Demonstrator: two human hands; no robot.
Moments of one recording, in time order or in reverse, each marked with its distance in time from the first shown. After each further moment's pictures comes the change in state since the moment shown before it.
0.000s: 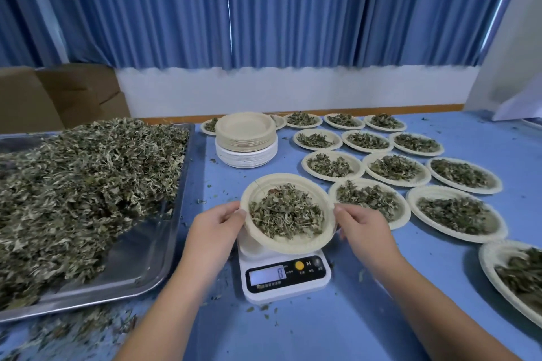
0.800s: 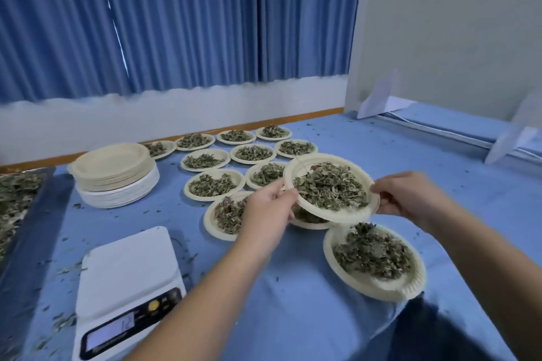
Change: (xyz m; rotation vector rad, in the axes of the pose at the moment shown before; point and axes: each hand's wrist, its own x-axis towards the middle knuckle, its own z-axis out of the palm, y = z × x) left_hand -0.055 0.107 0.250 -0.281 -0.506 0.080; right_hand -0.015 0.024 -0.282 0.160 0.315 0.457
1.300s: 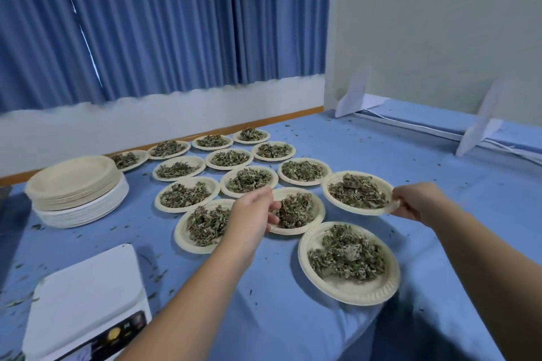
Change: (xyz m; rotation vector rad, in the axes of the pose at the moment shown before) left_hand 0.027 -0.011 0.040 -0.002 -0.006 -0.162; right_hand 0.061 0.055 -0.086 -0.008 0.347 0.288
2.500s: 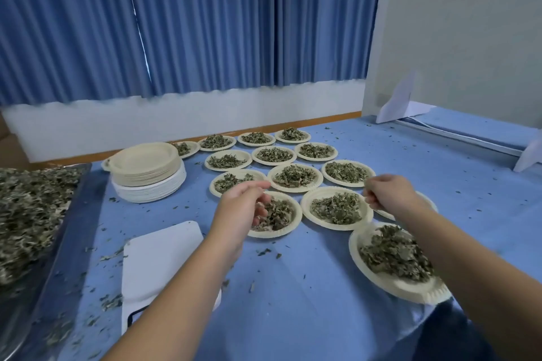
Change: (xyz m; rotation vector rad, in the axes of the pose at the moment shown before) left_hand -0.029 0.017 -0.100 -0.026 0.132 0.054; right_hand -0.069 -0.021 0.105 -0.062 -0.241 -0.358
